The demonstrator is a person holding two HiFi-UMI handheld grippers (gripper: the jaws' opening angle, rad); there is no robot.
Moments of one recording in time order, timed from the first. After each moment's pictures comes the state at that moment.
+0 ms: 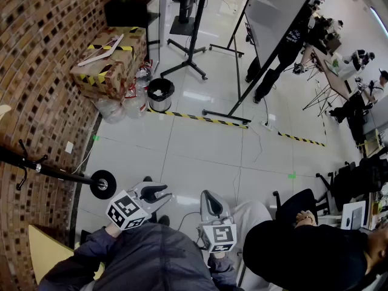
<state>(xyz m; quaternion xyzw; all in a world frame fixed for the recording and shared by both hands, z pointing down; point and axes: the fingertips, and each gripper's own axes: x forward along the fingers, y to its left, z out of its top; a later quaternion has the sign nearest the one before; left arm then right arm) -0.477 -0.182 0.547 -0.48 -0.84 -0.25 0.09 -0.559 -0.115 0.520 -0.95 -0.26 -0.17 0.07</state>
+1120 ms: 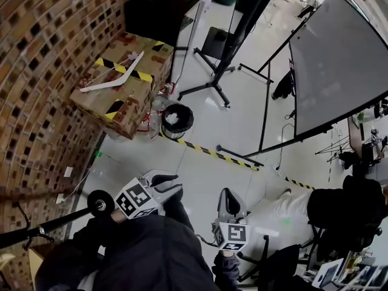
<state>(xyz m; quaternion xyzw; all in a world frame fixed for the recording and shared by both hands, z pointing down) -0.143 0.114 0.544 -0.50 -0.83 -0.24 0.08 -0.251 0.205 0.512 -0.94 -0.27 -0.21 0.03</state>
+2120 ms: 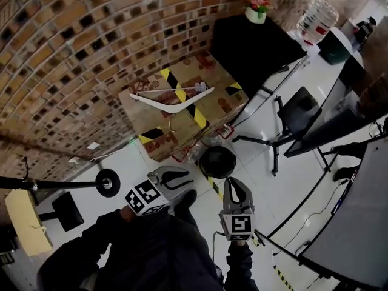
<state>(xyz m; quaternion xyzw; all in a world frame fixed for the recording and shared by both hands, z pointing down) 0.099 0.264 0.549 -0.73 -0.62 -0.29 0.03 0.092 0.373 0.537 -0.97 0.12 -0.19 -0.05</state>
